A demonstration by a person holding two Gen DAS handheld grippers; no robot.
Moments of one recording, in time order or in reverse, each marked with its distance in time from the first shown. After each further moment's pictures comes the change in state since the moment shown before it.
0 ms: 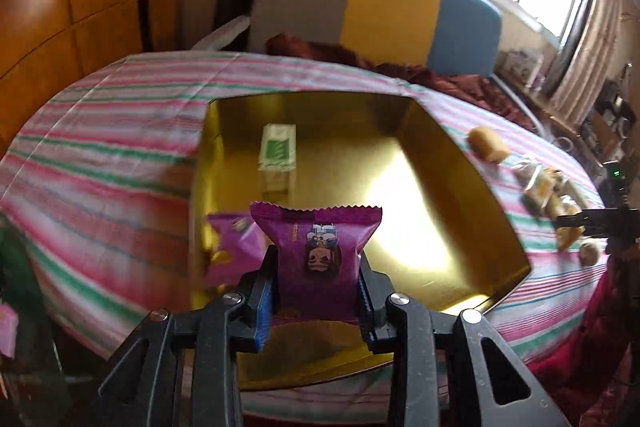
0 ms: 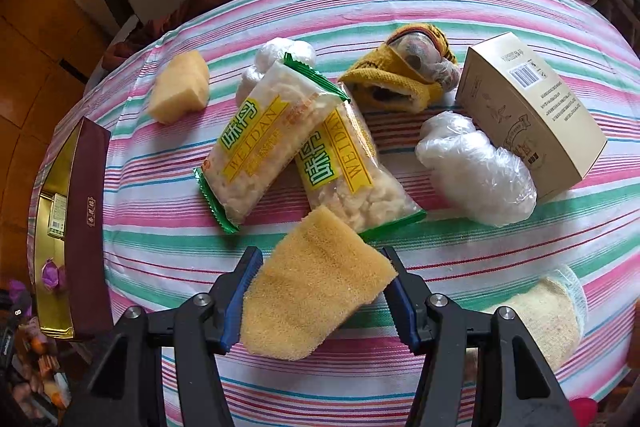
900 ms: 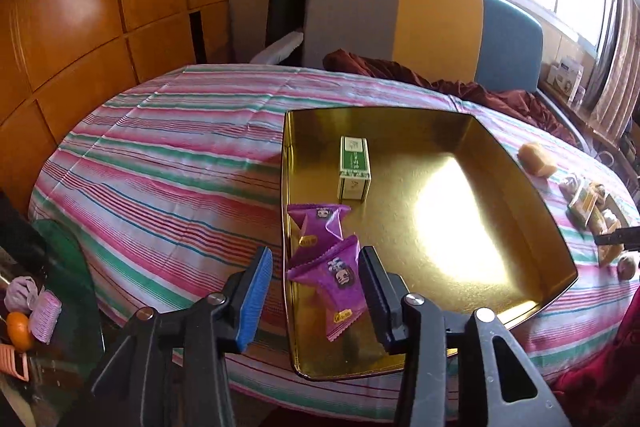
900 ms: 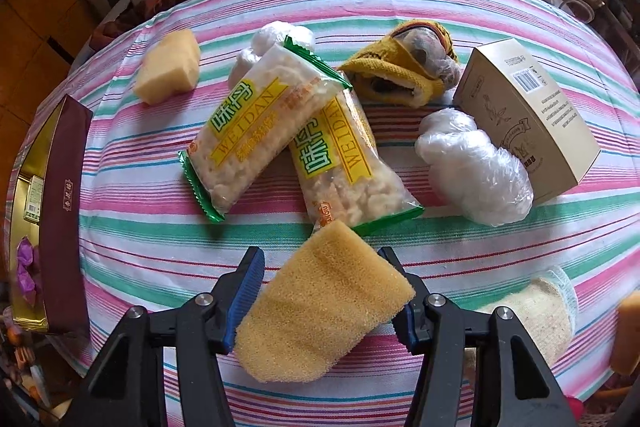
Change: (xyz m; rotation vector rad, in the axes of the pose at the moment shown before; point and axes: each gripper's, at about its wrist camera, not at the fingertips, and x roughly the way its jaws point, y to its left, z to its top) left arm -0.024 0.026 -0.007 -0.034 -0.089 0.161; right arm 0.005 0.006 -0.004 -0.052 0.018 -0.094
